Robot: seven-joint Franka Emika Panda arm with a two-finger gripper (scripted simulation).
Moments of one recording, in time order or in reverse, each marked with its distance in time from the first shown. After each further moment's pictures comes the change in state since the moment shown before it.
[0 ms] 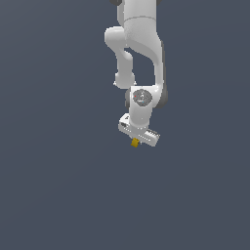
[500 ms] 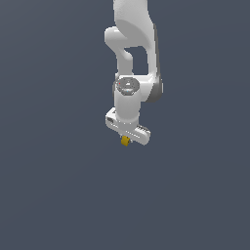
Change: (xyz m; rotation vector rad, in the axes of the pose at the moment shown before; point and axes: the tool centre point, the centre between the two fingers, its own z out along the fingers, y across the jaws) arm 0.051 0.030 -0.065 0.000 0.001 0.001
